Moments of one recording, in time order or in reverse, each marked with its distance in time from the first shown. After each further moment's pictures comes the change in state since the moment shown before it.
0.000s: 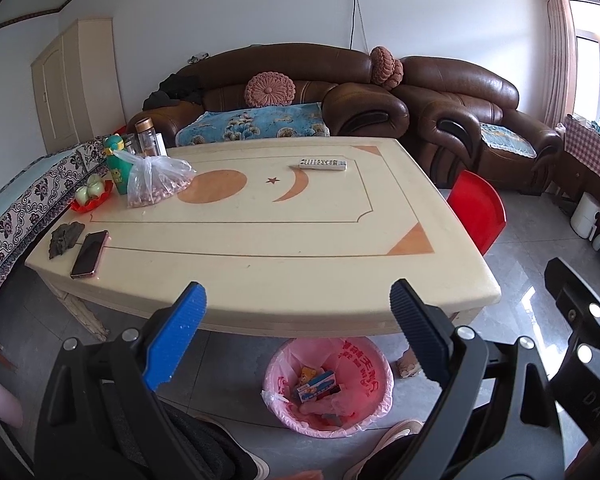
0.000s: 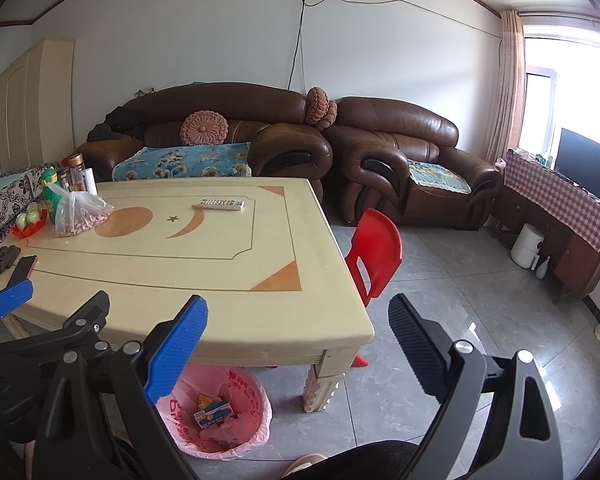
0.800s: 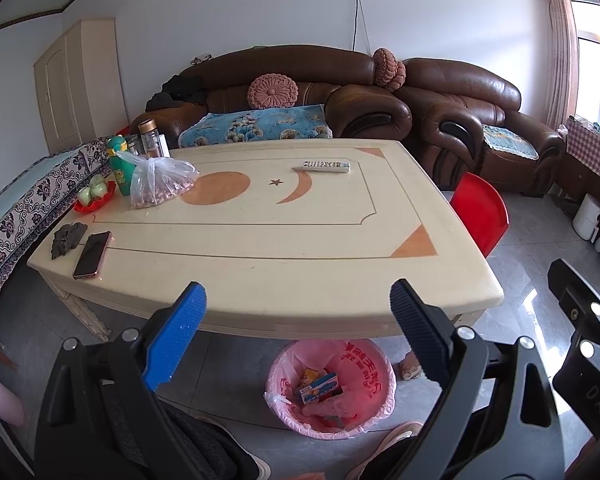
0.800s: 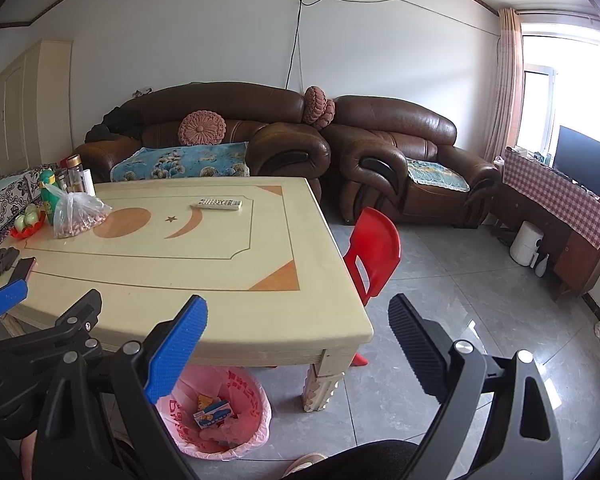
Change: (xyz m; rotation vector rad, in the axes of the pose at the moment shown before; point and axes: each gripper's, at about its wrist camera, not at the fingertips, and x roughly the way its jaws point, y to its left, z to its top) left arm 0.002 0.003 0.000 -0.004 -0.003 0.008; right arm 0.001 -0.005 0.000 0.003 0.000 -0.004
